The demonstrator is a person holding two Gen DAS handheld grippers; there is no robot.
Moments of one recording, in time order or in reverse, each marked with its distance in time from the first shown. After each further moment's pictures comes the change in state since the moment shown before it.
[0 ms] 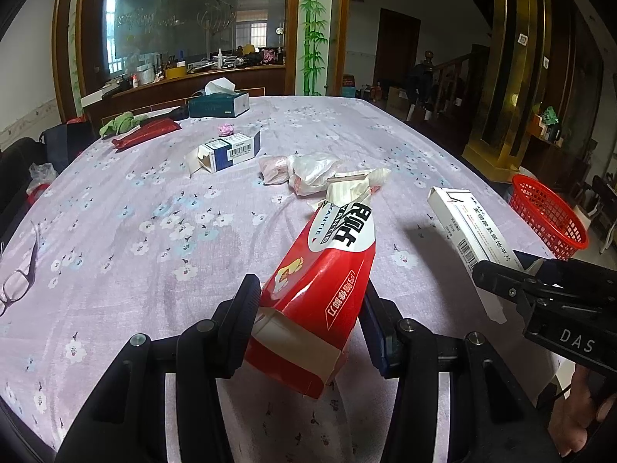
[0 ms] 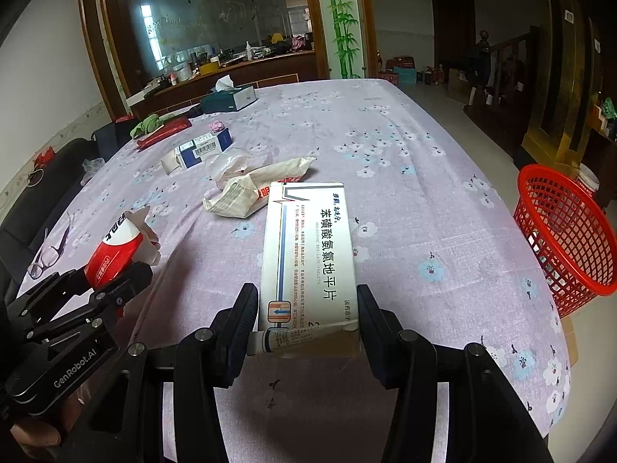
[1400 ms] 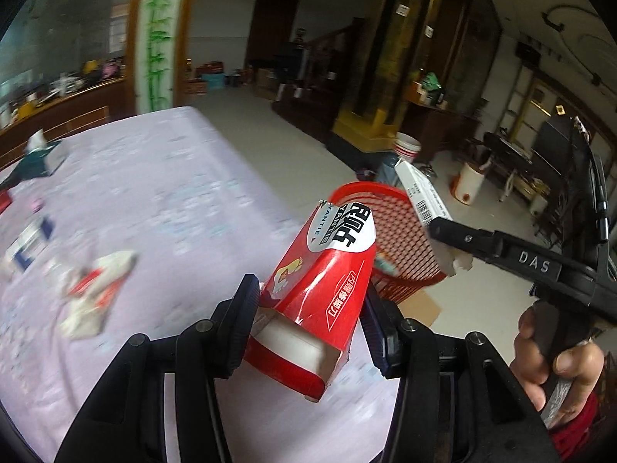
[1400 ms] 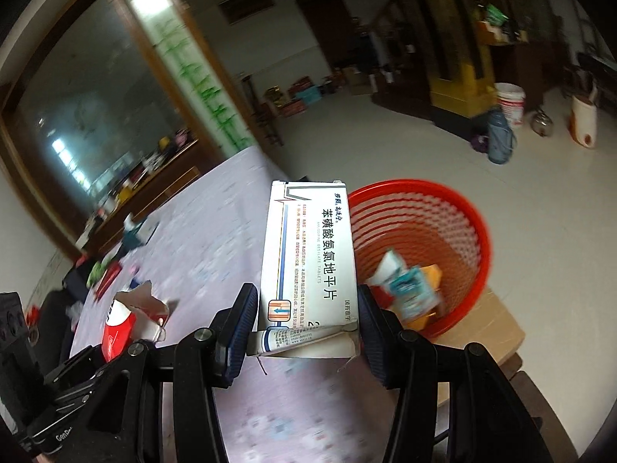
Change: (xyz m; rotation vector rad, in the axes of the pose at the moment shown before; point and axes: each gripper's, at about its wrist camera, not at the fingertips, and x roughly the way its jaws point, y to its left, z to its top) left arm 0.022 -0.203 0.096 0.204 0.090 -0.456; right arm -0.100 -0.234 0.031 0.482 -0.170 -0.082
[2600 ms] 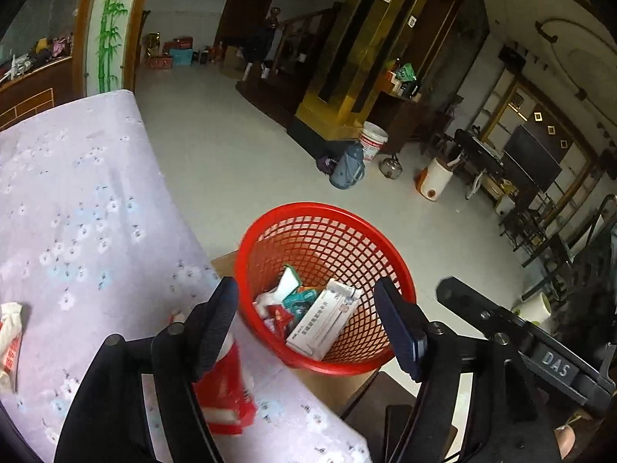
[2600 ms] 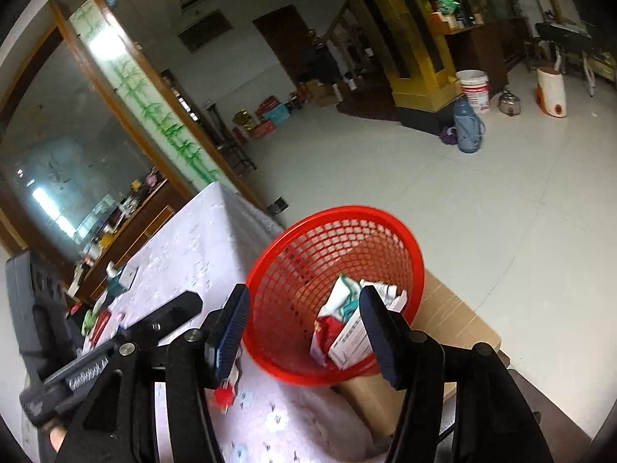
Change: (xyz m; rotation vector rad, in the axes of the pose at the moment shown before) left arm 0.091 -0.041 0.055 -0.053 0.062 -0.152; right arm -0.012 -0.054 0.023 0.120 -0.057 -0.037
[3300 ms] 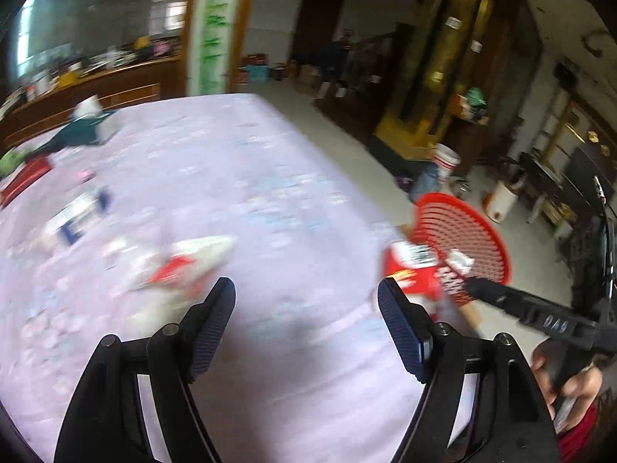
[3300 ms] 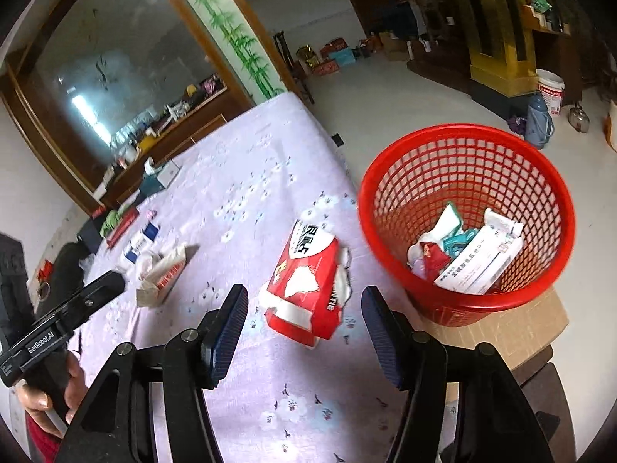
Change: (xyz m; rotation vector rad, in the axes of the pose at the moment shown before) left arm -0.142 0.146 -0.080 -0.089 -0.076 0.281; right arm 0.059 0.097 -0.078 -0.223 0.235 0.122
